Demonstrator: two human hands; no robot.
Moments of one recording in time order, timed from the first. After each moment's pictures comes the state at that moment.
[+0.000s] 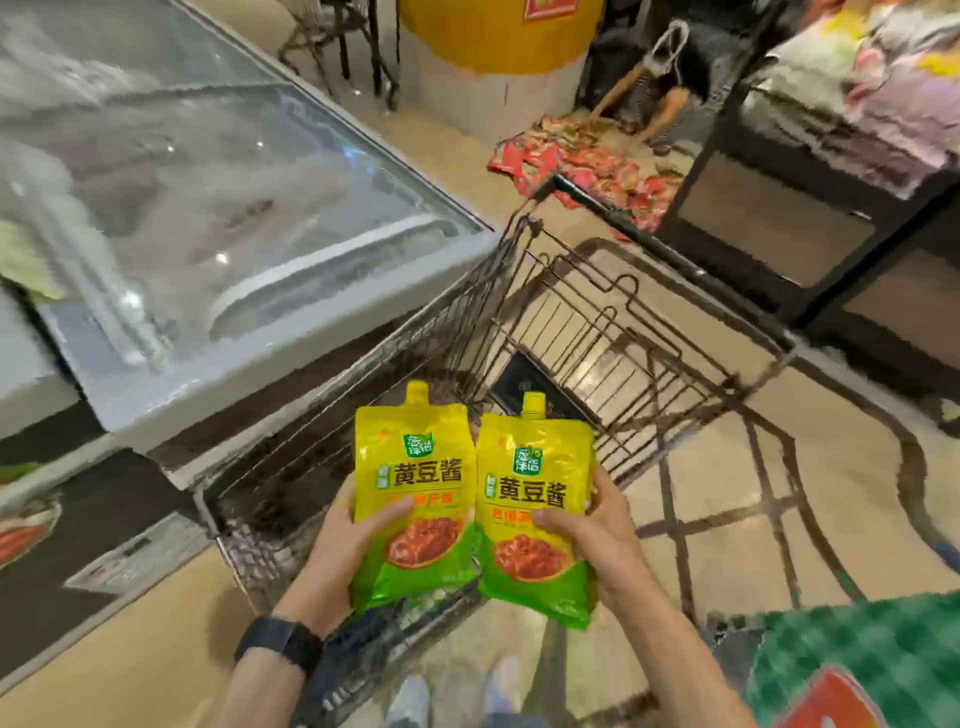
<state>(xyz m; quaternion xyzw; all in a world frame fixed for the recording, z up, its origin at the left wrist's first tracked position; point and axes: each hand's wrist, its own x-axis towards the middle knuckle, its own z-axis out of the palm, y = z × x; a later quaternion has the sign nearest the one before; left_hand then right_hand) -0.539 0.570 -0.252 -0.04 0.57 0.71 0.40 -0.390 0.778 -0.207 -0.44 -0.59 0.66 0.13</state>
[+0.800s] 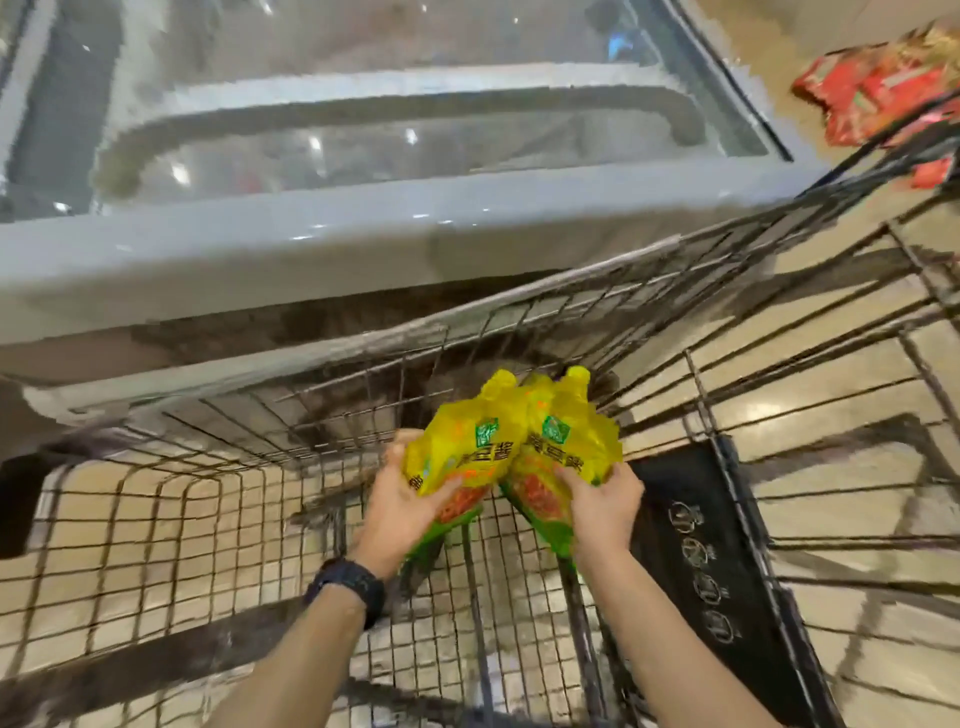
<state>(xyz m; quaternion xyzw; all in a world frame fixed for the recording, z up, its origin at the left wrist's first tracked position) -0.697 0.747 -0.529 -0.13 0.77 0.60 0.18 -0.678 0.950 -0.529 -0.43 -0.68 0.59 0.06</state>
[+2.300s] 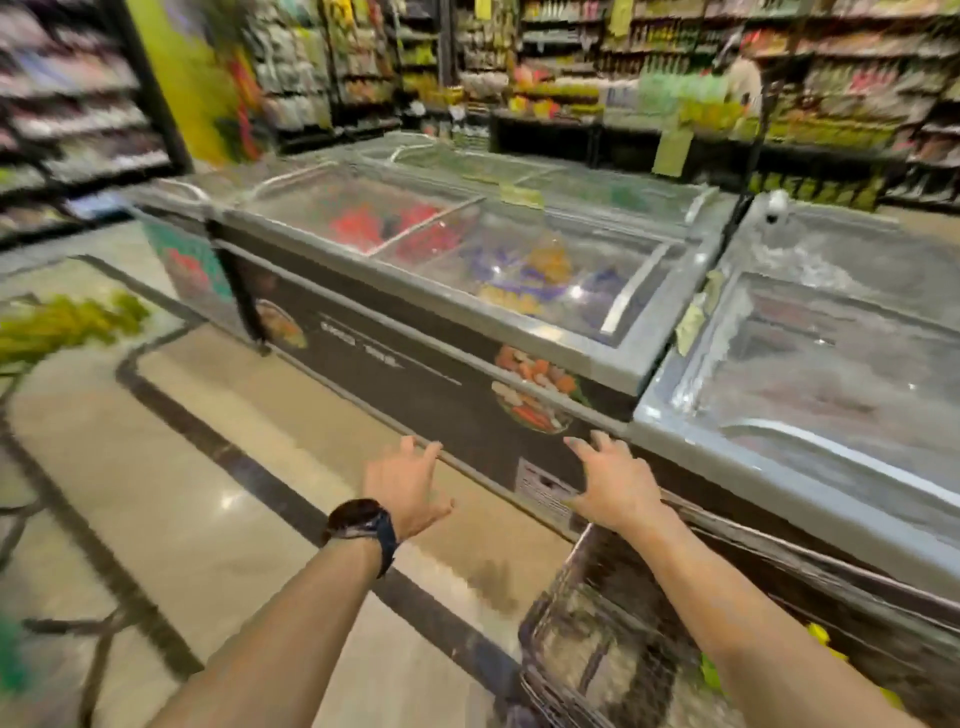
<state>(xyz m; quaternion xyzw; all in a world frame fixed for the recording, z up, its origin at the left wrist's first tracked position) -0.359 0.359 -0.152 -0.31 0.95 0.03 0.04 -0.530 0.552 -0.133 0.38 -0.92 0.03 -0.08</state>
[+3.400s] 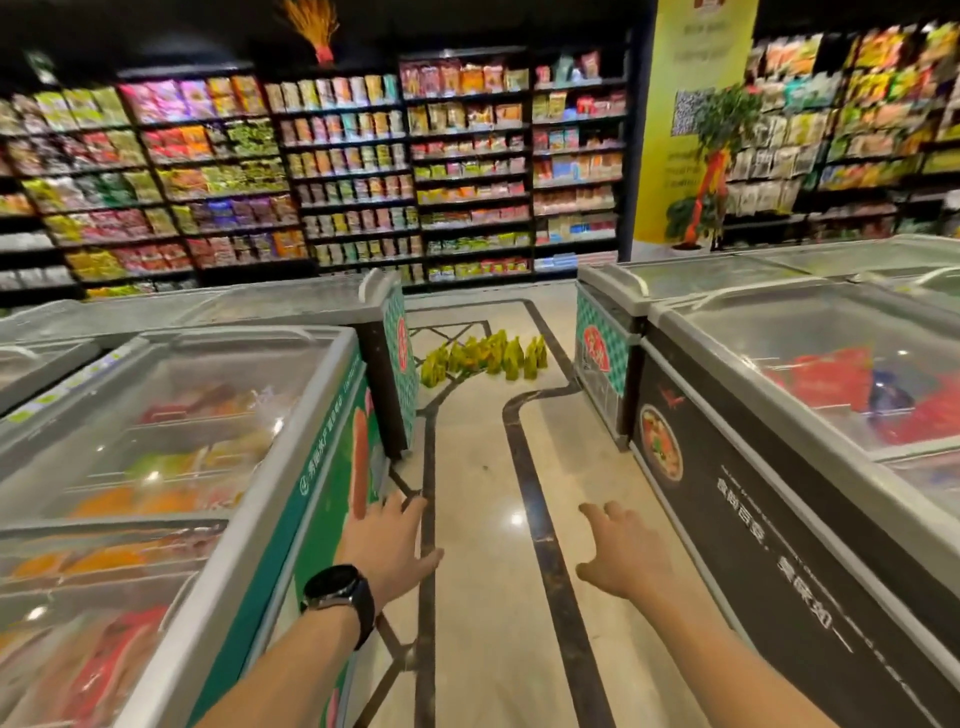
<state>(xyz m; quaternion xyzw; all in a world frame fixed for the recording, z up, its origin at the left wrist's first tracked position) -0.092 -0.112 -0.090 -0.70 0.71 -0.02 0.03 -0.372 -0.128 -0.102 0.73 -0.67 0.01 -0.13</state>
